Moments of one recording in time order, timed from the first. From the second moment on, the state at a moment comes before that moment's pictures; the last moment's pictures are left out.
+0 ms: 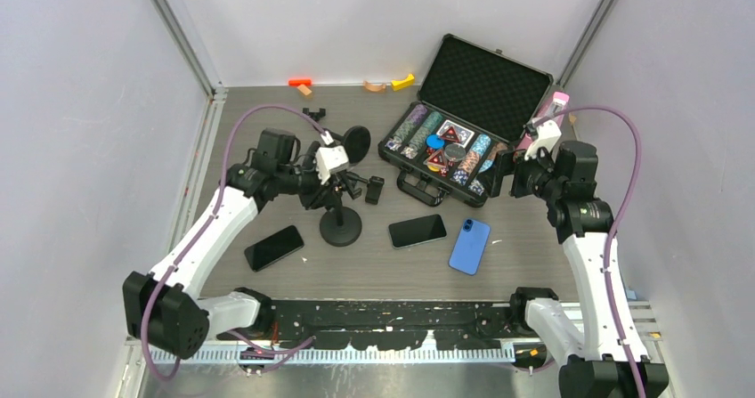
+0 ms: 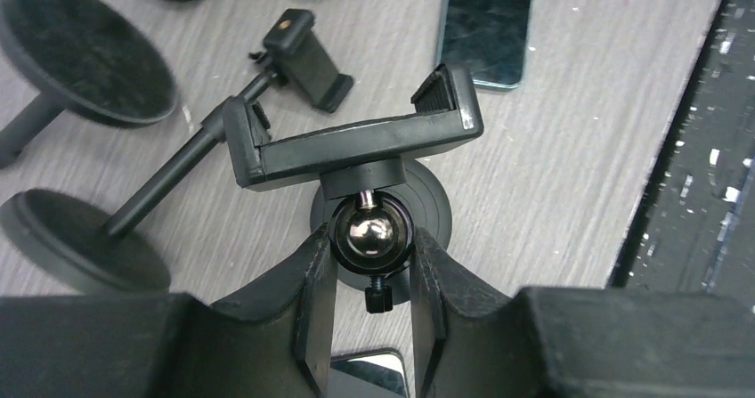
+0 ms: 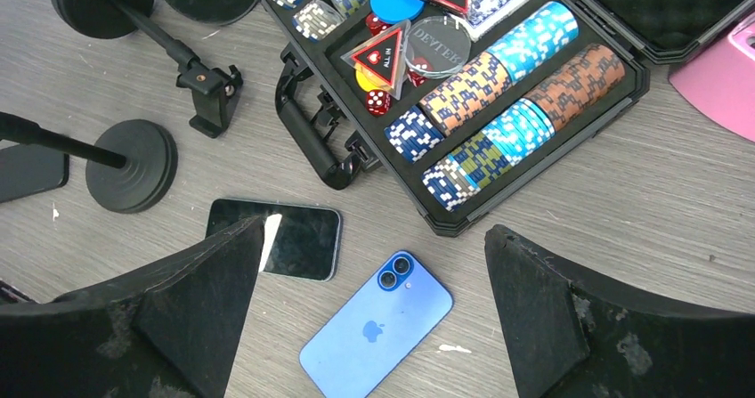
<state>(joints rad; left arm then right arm) -0.36 1.17 1.02 -0.65 0.58 0.59 -0.06 0.85 0.89 -0.54 -0.45 0.00</state>
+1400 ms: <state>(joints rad) -0.32 1.15 1.07 -0.71 0.73 0.71 0.62 1.70 1.59 -0.66 -0.56 -0.24</state>
